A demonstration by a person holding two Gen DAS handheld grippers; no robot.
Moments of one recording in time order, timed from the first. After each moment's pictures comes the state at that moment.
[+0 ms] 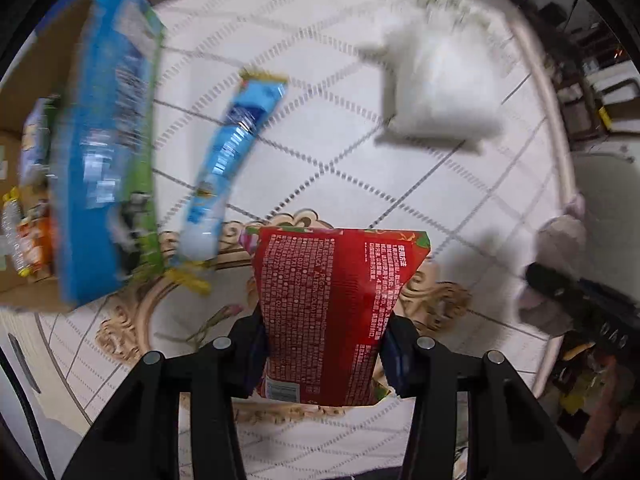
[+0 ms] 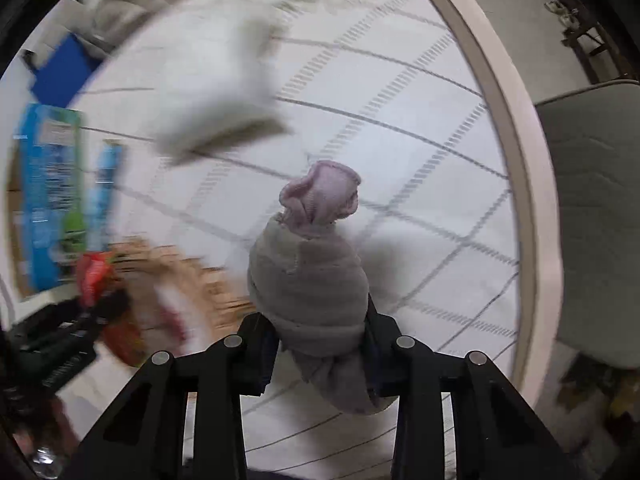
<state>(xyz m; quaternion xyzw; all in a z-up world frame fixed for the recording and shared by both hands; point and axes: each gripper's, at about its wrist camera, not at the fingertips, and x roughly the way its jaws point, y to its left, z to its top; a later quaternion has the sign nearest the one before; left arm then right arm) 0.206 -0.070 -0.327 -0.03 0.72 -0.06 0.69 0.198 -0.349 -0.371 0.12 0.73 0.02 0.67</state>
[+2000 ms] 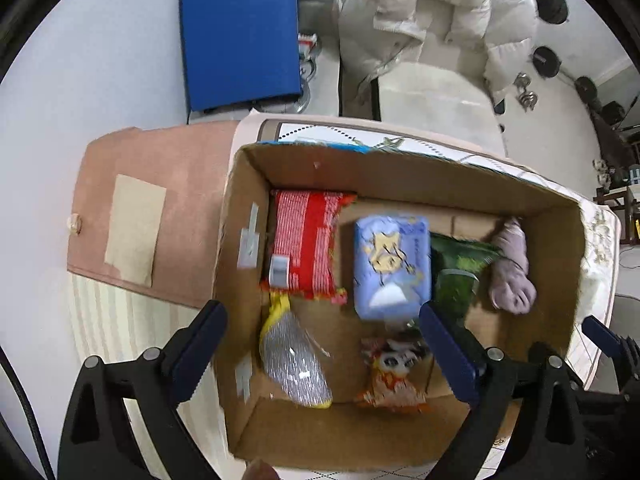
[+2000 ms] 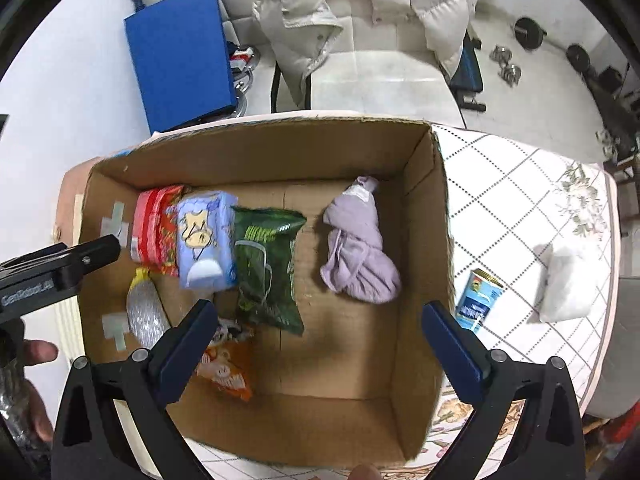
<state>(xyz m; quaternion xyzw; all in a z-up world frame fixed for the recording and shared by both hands) 0.316 0.300 -0.271 -0.07 0.68 0.05 0.73 0.327 0.081 -0.295 -0.01 0.67 0.08 0.73</state>
